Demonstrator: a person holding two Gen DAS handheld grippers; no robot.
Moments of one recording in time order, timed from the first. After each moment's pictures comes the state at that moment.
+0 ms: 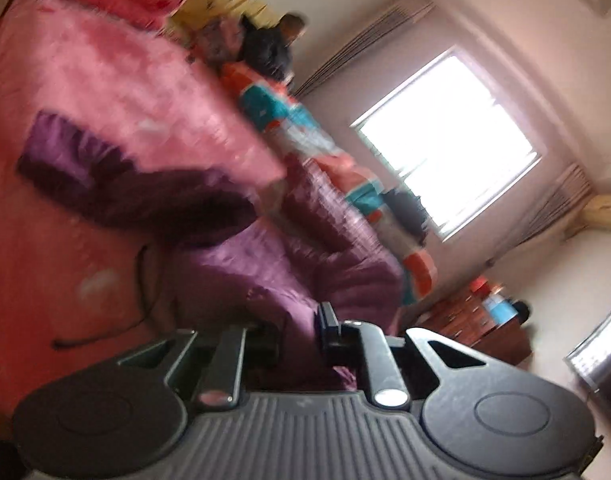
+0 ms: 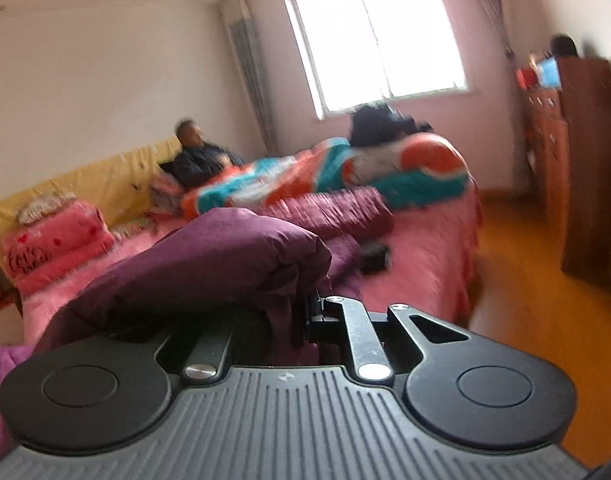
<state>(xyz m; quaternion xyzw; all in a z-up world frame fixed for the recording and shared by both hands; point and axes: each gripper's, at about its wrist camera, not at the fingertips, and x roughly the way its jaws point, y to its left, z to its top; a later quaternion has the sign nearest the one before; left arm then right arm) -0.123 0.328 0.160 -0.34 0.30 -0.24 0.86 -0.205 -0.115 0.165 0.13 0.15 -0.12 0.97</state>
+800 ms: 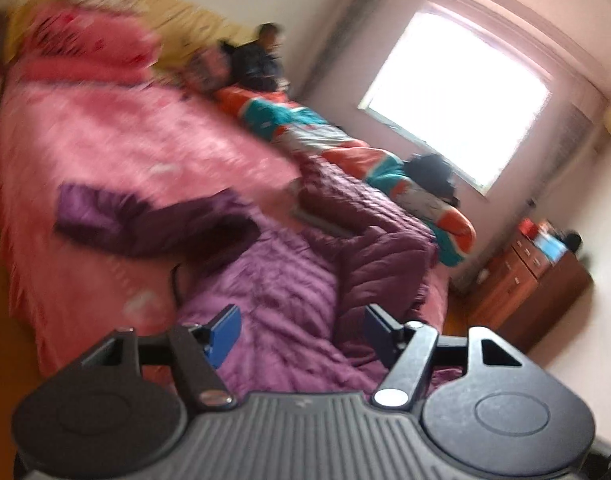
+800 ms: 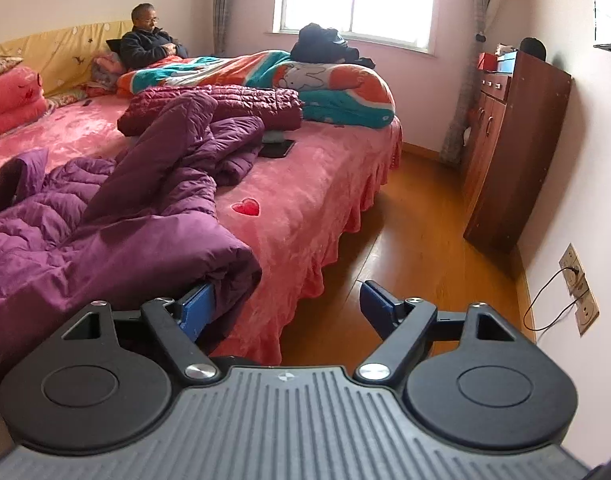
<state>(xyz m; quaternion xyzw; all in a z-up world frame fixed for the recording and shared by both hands) -0.178 0.287 0.225 -0.18 0.27 -0.22 0.92 -0.279 -0.114 0.119 0.02 0.27 -0.21 0.94</state>
